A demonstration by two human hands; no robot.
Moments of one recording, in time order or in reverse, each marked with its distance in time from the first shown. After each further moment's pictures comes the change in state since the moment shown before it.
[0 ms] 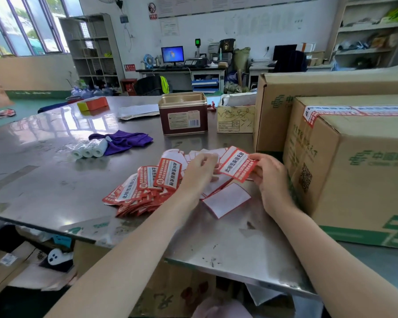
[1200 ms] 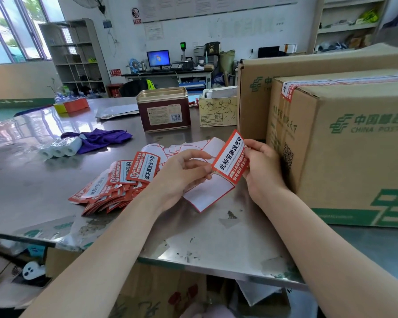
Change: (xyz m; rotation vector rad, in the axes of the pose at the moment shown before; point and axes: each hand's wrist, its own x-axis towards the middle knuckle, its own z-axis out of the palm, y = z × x) left_hand -0.007 -0.020 -0.003 -0.170 -0.275 0.068; right_hand 0.004 0.002 -0.010 0.211 0.087 0.147
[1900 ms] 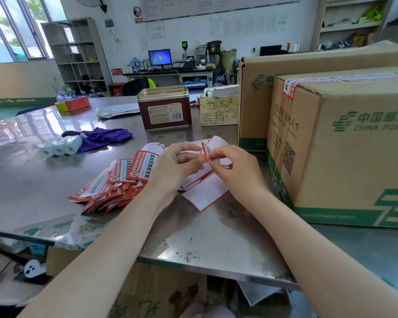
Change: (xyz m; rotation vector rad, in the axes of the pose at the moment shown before) left_hand 0.001 0.000 0.000 0.130 0.215 0.167; right_hand -0.023 0.005 0.007 -0.923 -0.324 -0.576
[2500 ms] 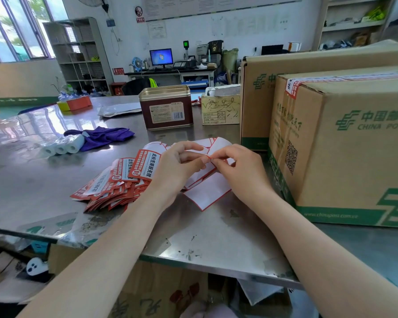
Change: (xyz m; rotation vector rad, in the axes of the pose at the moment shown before) left_hand 0.000 -0.001 0.001 0.123 0.029 0.073; right_hand 0.001 0.005 0.002 -0.018 0.031 -0.012
